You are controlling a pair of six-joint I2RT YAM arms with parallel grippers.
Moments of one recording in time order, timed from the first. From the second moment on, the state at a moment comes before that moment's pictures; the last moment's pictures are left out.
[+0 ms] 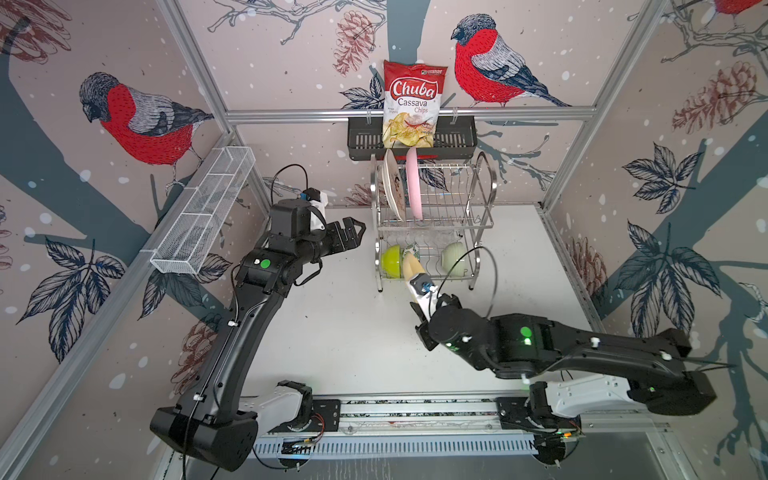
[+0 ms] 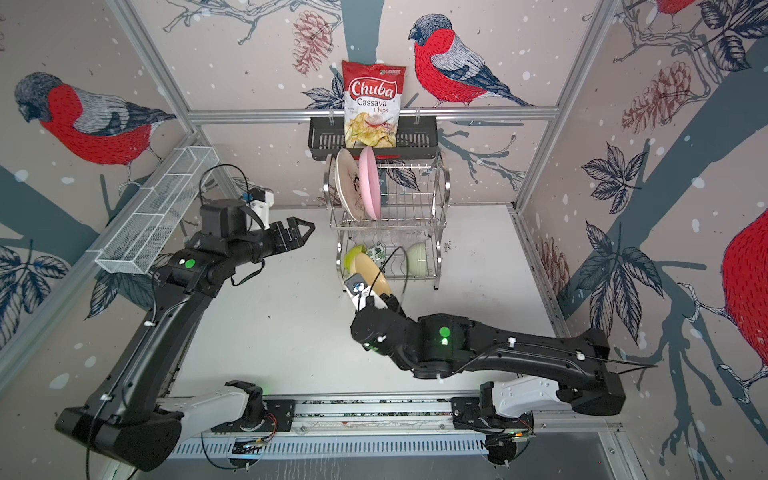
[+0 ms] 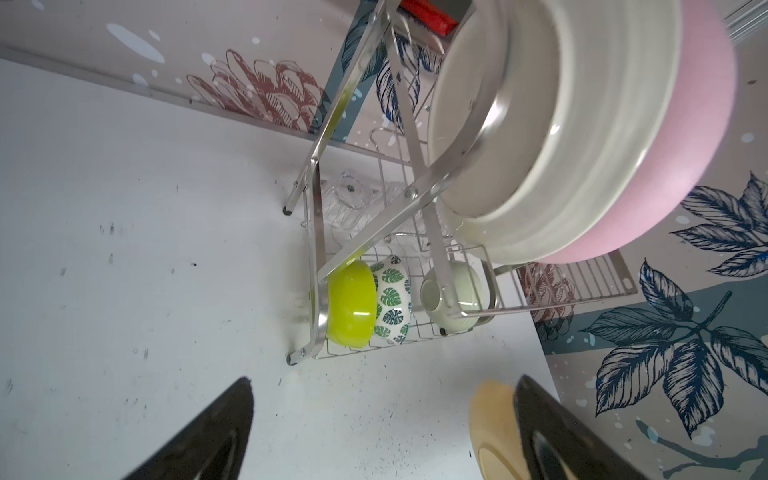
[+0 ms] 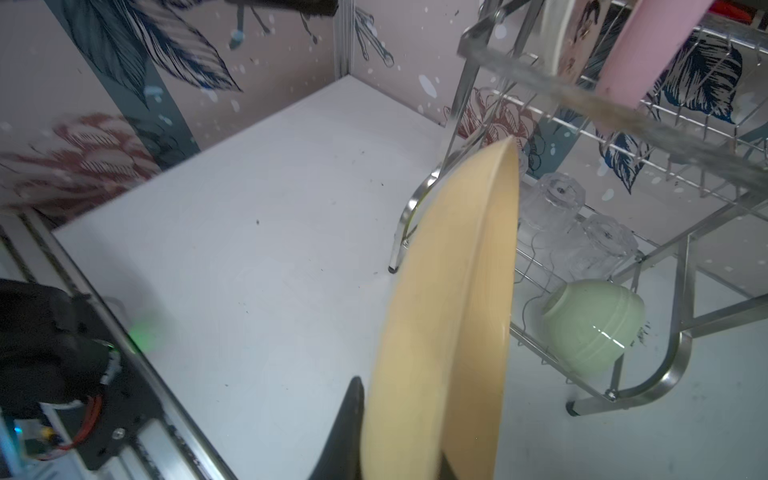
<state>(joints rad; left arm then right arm) -0.27 1.19 1.42 -0.78 0.29 -0.49 1.49 1.27 1.26 -0.68 0.70 0.28</state>
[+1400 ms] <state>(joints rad) -0.39 1.33 1.11 -0.75 0.56 -0.44 1.55 1.70 1.26 -0.50 0.96 -0.17</state>
